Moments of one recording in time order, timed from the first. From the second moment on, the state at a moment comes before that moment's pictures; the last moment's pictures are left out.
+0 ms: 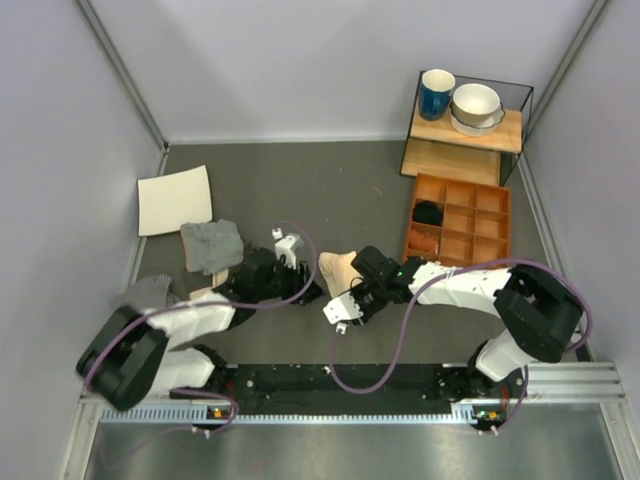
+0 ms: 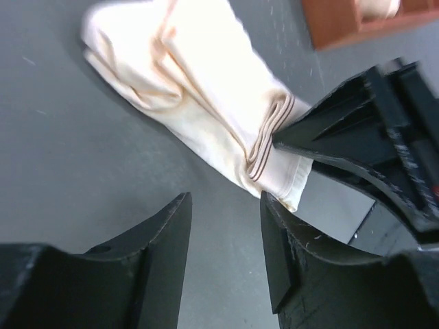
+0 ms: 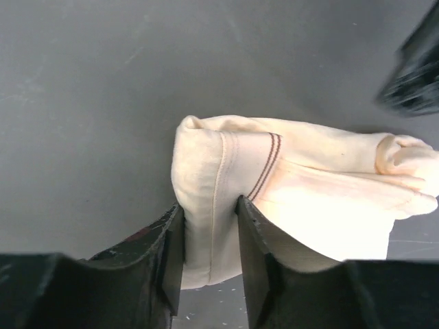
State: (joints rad) left arm -0.62 1.30 0.40 0.32 0.40 -0.49; right arm 0.91 1.52 0.77 -0.35 -0.31 -1.22
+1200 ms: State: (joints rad) left arm -1.00 1.02 0.35 0.38 0.27 0.32; right arm 0.58 2.26 1.61 -1.34 -0.92 -1.07
